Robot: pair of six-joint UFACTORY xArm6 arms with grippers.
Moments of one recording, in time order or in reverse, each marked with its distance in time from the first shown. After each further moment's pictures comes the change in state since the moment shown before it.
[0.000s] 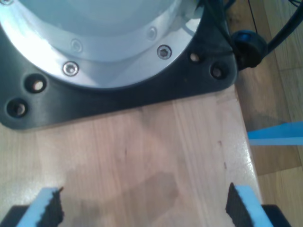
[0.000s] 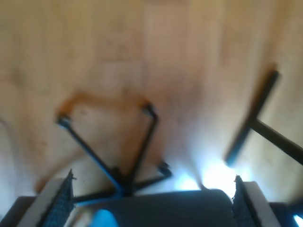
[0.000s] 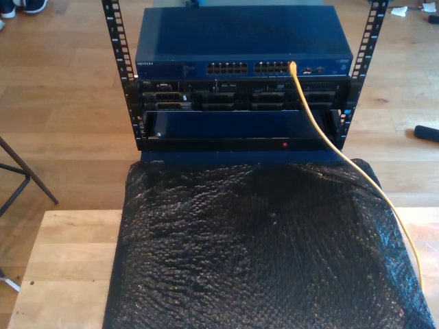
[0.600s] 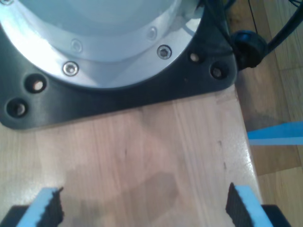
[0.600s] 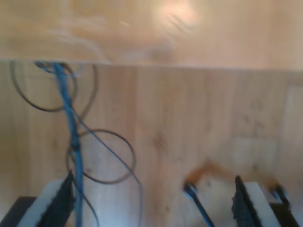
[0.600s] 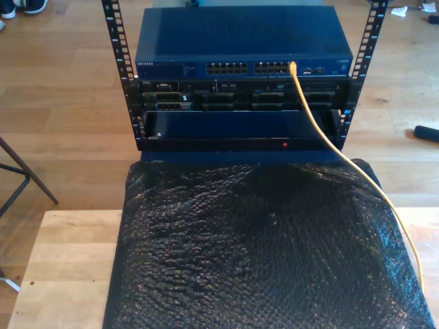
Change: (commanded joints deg) left arm 0.0 0.0 0.0 0.0 0.0 0.0; right arm -19.8 -4.7 5.8 -12.0 17.0 -12.6
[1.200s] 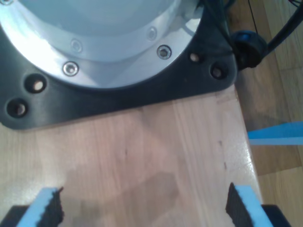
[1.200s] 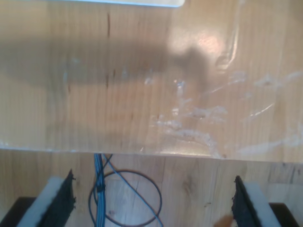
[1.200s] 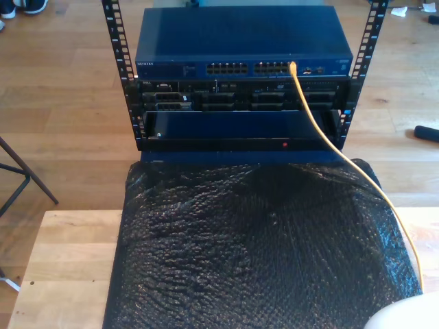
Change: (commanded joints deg) left arm 0.0 0.0 0.0 0.0 0.0 0.0; right arm -11.7 -5.3 15.0 0.2 -6.2 -15.3
